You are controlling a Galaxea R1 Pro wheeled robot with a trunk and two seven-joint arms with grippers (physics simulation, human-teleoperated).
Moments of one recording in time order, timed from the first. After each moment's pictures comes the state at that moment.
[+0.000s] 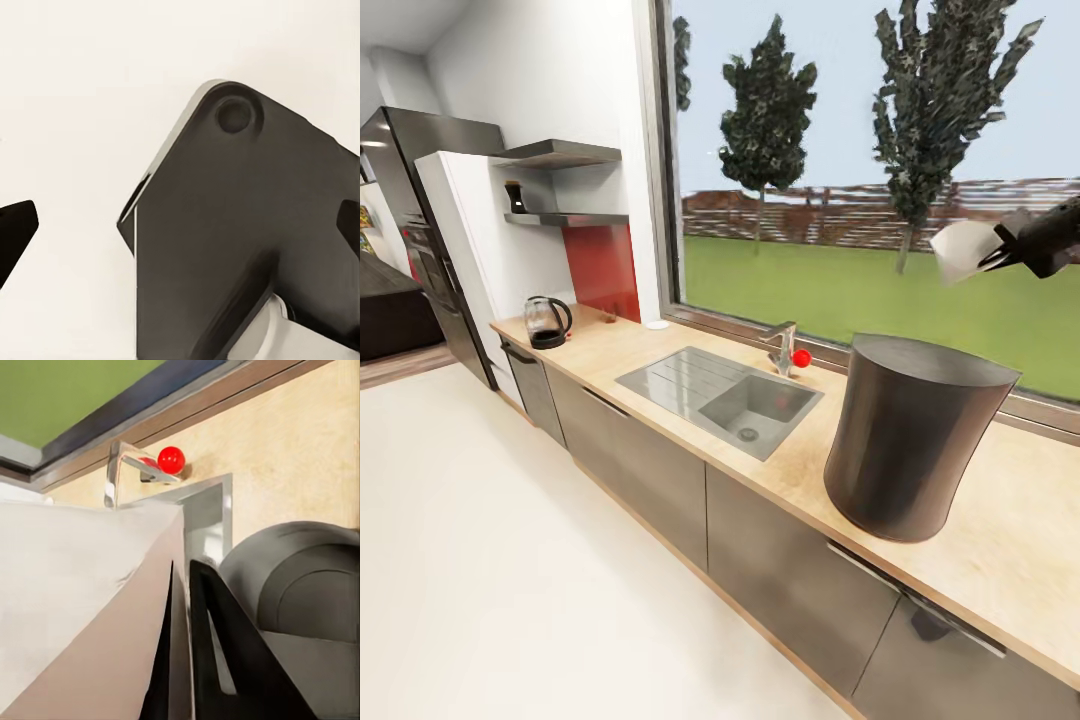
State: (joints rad) left arm 0.11 -0.03 -0.01 0.00 0.60 -0.50 -0.05; right arm -2.05 -0.38 -1.01 -0.14 -0.06 1.05 -0.66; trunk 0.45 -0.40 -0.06
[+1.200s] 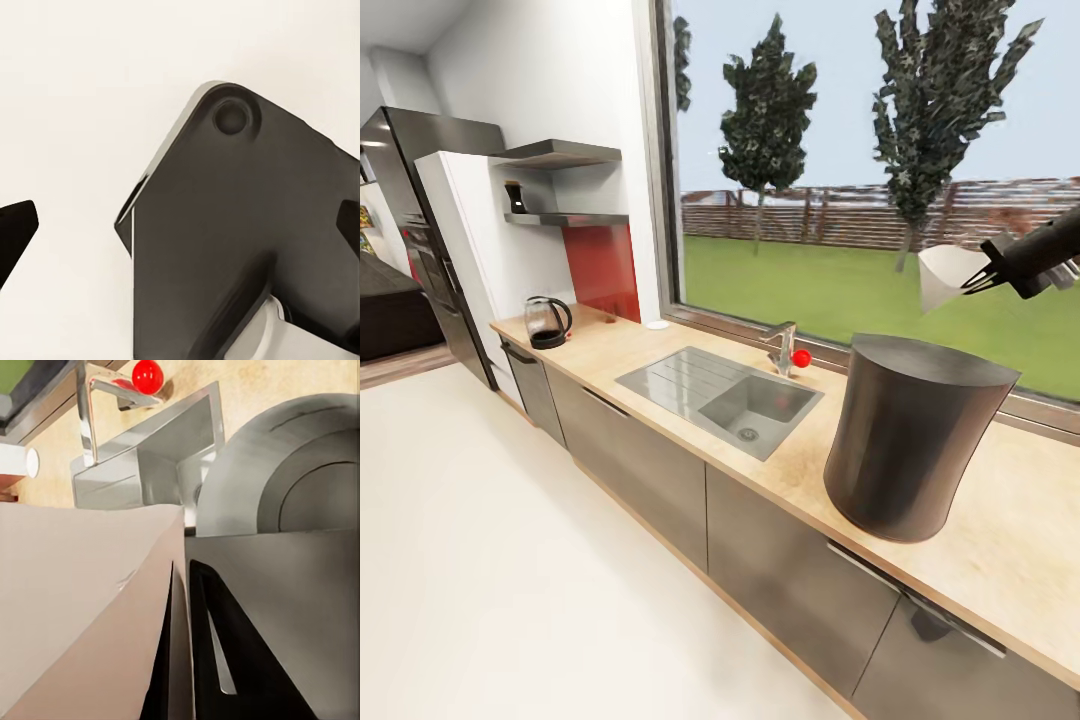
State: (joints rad) left arm 0.11 -0.03 0.00 -0.01 0.59 -0.50 -0.05; right arm -2.05 -0.39 -1.42 -0.10 -0.08 1.04 -1.05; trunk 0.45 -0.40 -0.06
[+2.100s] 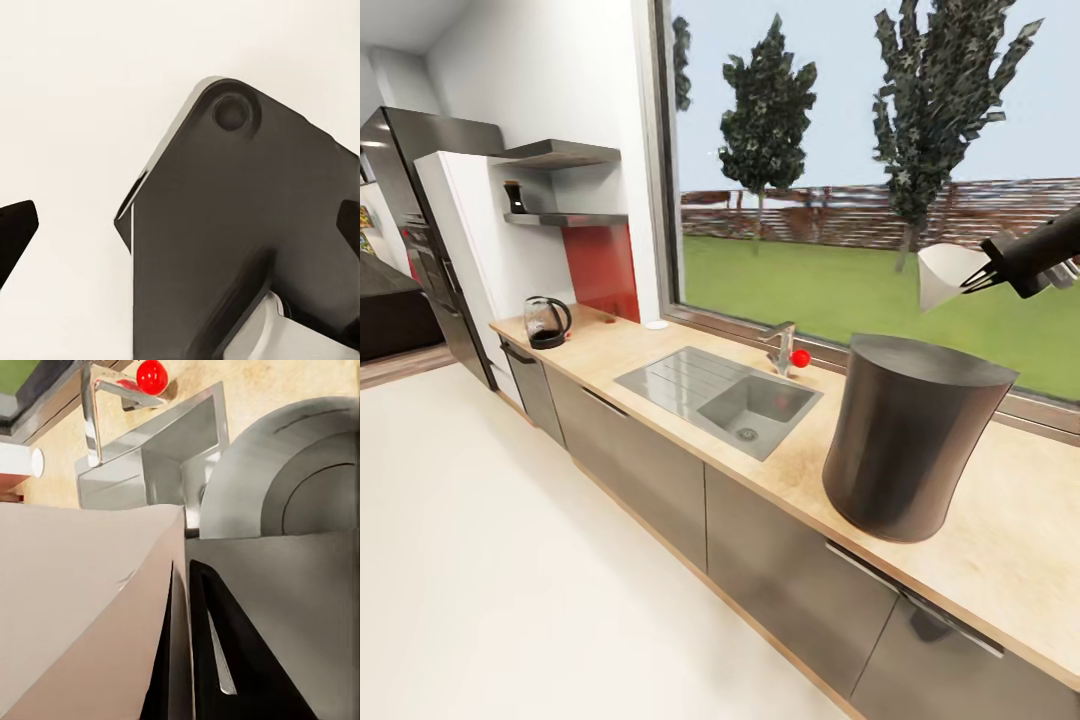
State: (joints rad) left arm 0.11 -0.03 0.00 -0.01 0.59 -0.49 -0.05; right arm -2.05 -0.39 -1.42 -0.10 -0.09 1.04 -1.05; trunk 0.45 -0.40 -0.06
